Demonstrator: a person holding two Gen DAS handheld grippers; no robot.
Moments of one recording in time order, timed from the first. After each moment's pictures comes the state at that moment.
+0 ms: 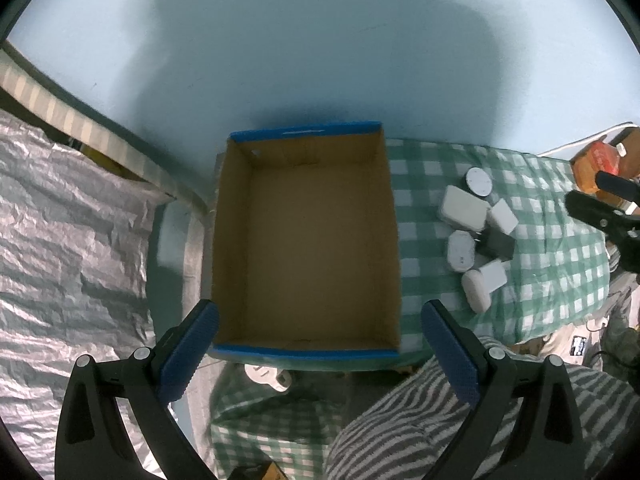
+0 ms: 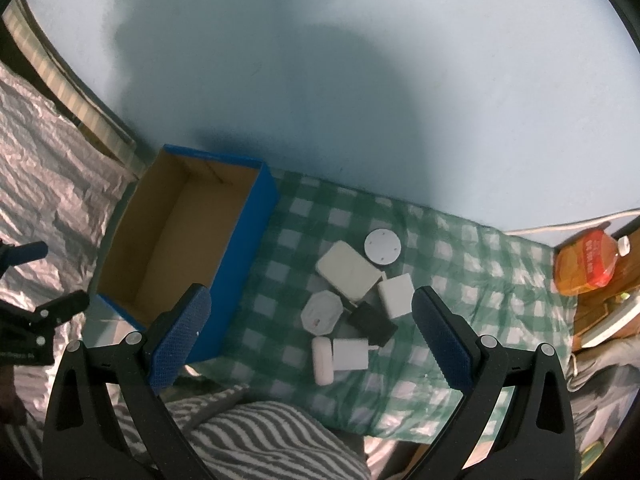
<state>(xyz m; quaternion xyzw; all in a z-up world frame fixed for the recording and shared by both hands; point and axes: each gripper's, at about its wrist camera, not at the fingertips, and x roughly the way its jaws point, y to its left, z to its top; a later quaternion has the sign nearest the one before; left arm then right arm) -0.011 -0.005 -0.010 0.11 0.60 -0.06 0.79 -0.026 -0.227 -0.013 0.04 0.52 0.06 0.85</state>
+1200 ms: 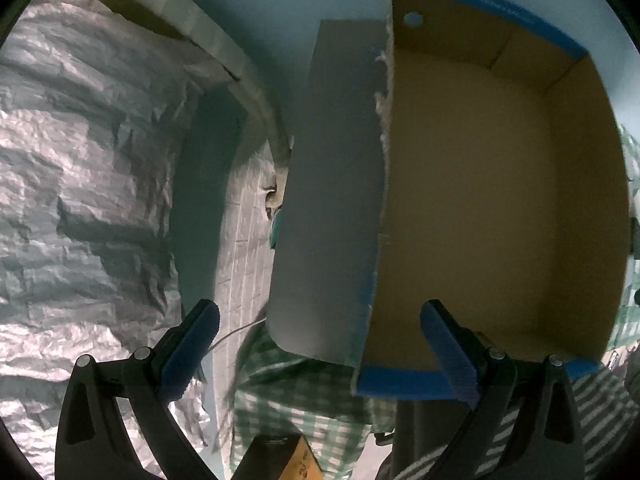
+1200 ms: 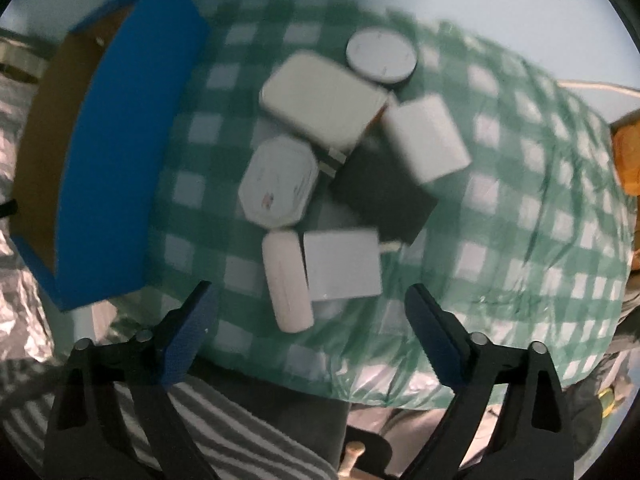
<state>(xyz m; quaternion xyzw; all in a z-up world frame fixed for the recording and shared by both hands) 0.041 0.153 -0.172 0.09 0.69 0.04 0.71 -0.039 -0.242 -0.215 0.07 0.68 0.03 0.73</state>
